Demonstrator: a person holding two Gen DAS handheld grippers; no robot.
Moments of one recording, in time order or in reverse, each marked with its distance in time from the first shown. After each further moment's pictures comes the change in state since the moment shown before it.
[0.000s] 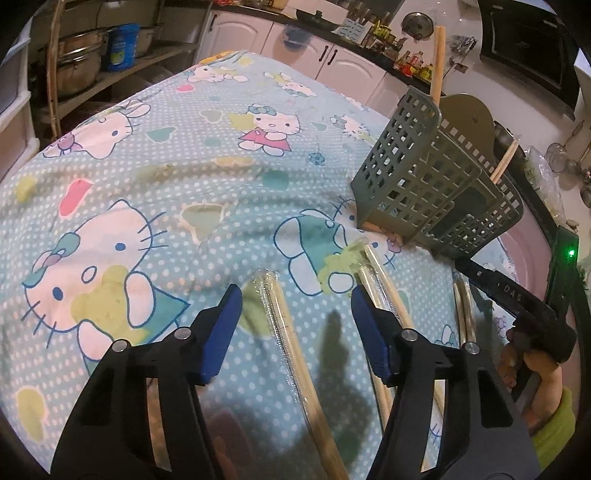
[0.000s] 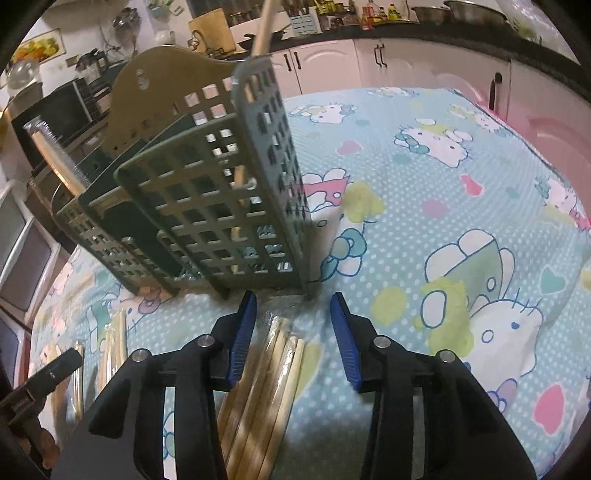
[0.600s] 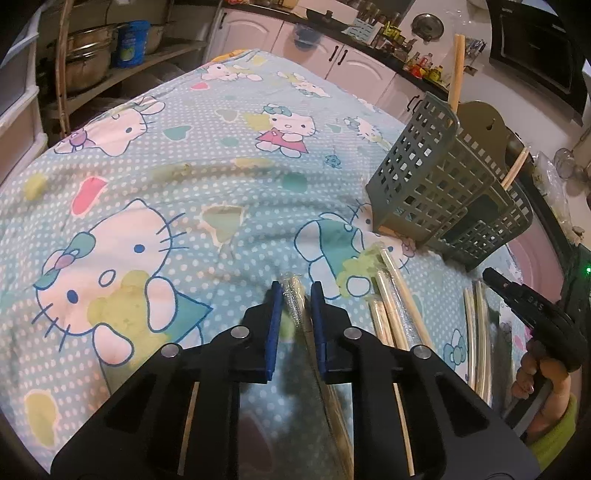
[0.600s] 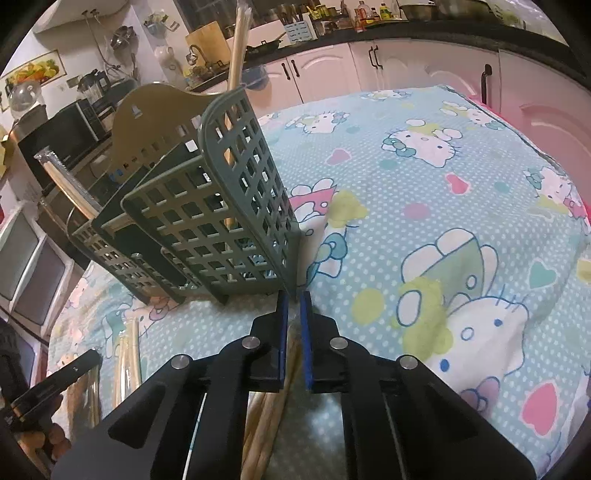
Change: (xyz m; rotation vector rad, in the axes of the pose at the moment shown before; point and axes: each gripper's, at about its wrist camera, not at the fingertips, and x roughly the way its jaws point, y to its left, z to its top) left arm -0.002 0.011 0.003 -0.024 0.006 0.020; right arm -0.017 -0.023 0.002 0.047 -0.031 0.057
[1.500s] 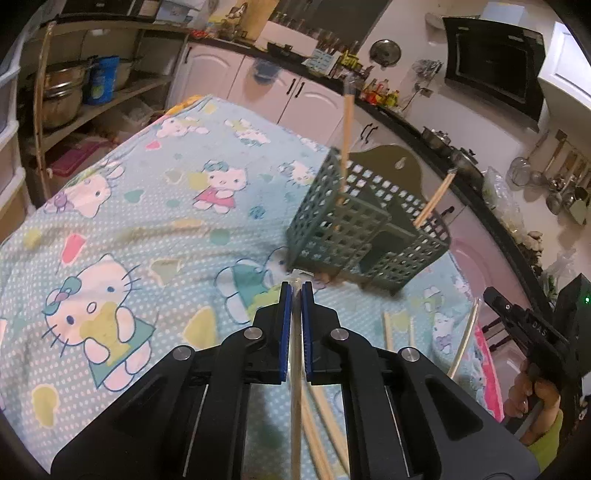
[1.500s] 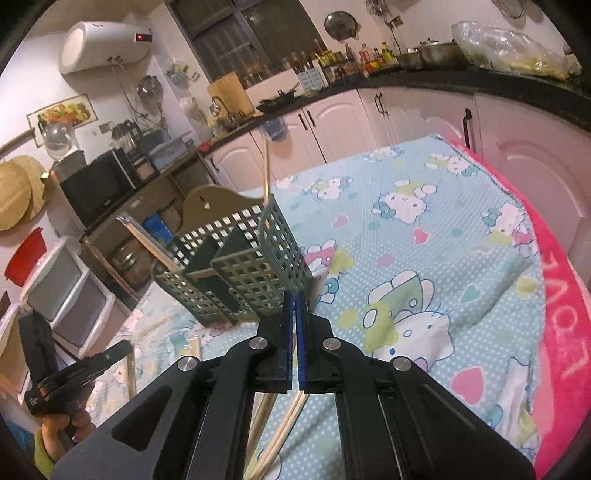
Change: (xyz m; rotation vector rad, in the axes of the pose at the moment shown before) left arm -0.055 -0.051 0.010 0.061 -0.134 -0.137; right arm -0.114 -0.016 0.001 0.029 -0.190 0.123
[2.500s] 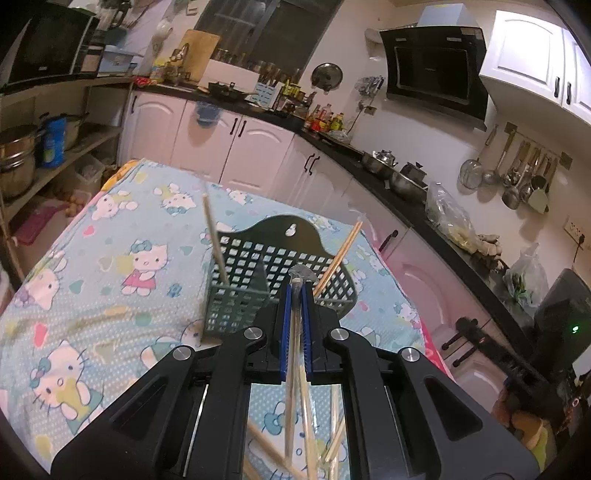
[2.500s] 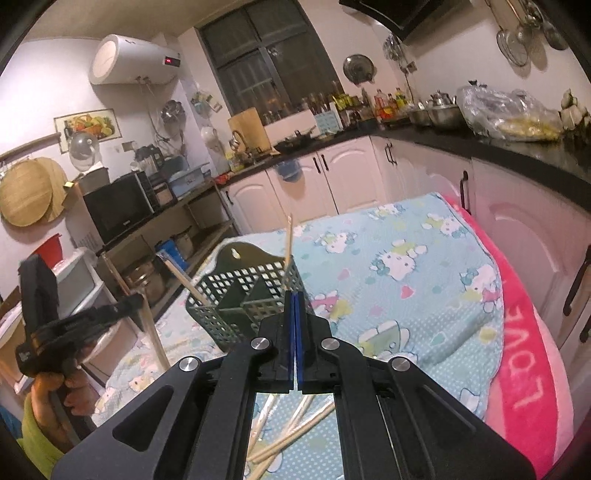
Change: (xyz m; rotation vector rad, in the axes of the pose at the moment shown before) left arm -0.023 -0.085 0.048 0.137 -0.120 -0.134; right arm -0.066 0.005 0.020 -0.077 -0.133 0.012
